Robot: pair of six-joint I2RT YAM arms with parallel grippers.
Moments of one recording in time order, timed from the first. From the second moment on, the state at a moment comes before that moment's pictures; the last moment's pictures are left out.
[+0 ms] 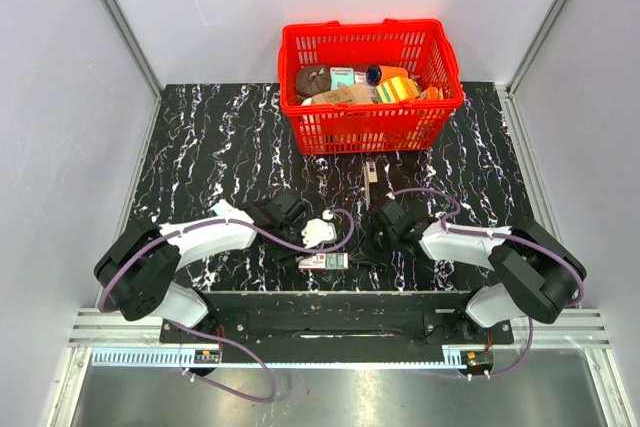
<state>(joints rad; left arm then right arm) -0.78 1.45 0.74 -0.50 0.20 0.52 0.77 1.45 0.57 -0.10 -0.16 1.19</state>
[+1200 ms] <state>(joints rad) -0.84 1.45 0.73 -0.44 0.16 0.47 0.88 1.60 0.76 -0.17 -0.09 1.17</state>
